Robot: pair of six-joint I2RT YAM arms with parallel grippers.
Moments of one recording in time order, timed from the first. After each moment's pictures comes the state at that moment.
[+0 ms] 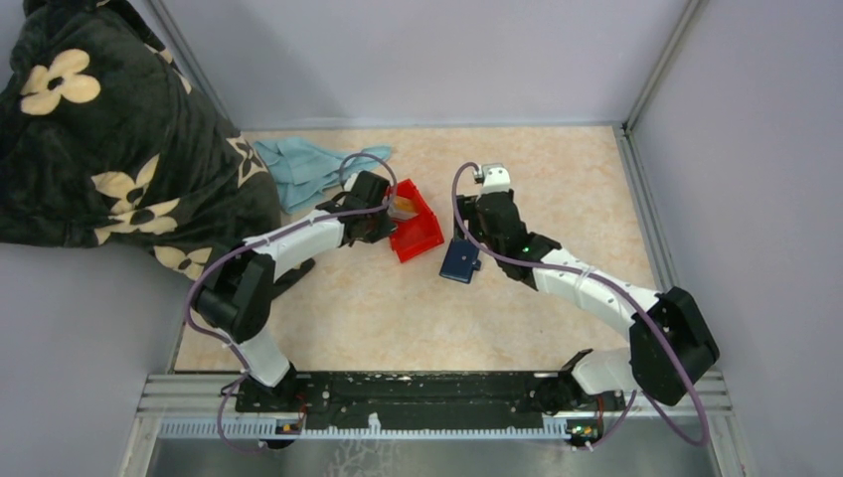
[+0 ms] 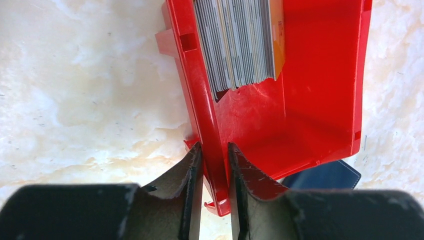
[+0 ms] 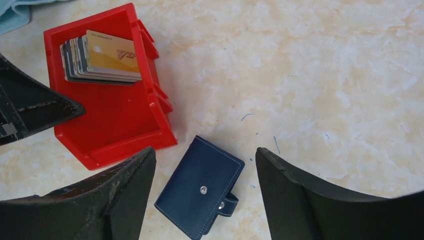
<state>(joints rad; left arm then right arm) -0.55 1.71 1.12 -0.30 -0.19 -0.89 0.67 1.32 0.85 0.00 0.36 0.29</state>
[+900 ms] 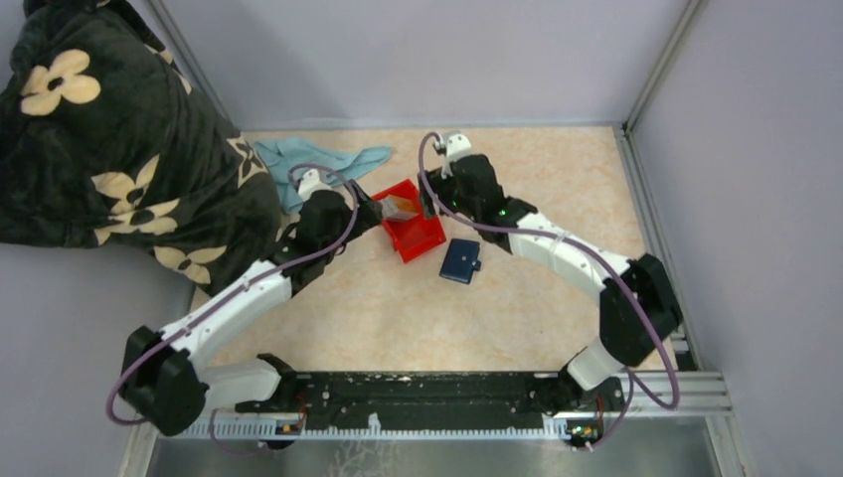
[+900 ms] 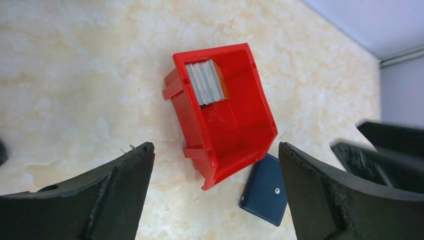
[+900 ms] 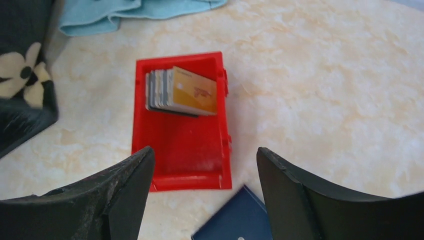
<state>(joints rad) -0.59 1.28 0.94 -0.21 -0.39 -0.84 0.67 1.49 1.12 -0.04 0.12 0.16</state>
